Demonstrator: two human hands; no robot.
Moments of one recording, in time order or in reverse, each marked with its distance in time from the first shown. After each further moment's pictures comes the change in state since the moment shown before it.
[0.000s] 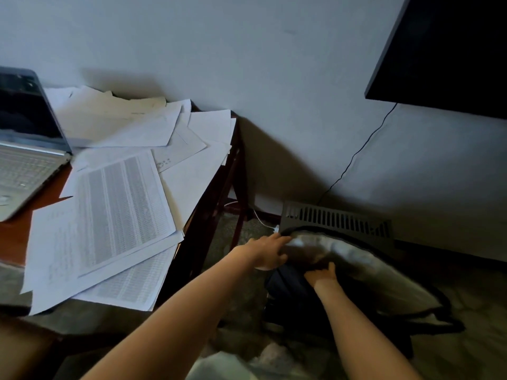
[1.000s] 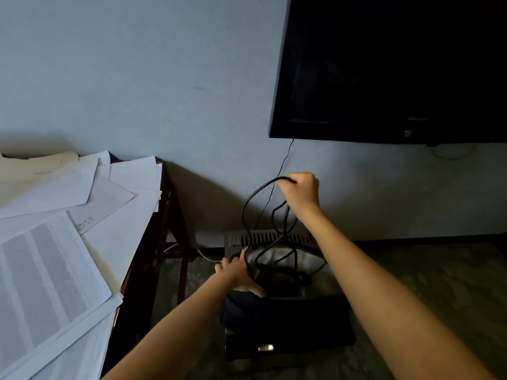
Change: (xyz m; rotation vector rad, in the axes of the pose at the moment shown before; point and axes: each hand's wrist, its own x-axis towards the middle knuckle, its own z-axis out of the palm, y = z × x) left_hand 0.013 0.048 -0.012 -0.057 0.040 -0.014; right_hand -0.138 0.021 -0.211 1.026 1.129 -0.183
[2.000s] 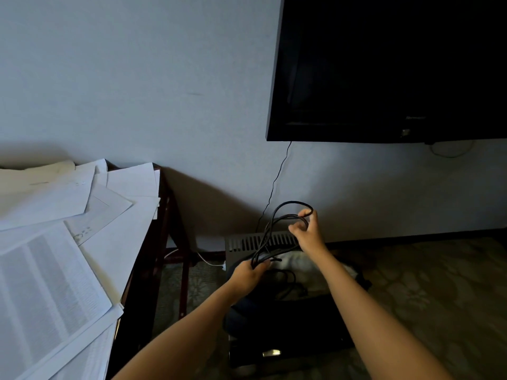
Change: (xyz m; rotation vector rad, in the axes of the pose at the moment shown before) left_hand 0.006 0.012 0.014 -0.816 0.203 0.161; right_hand -0.033 0.091 0.004 0.230 -0.129 0.338
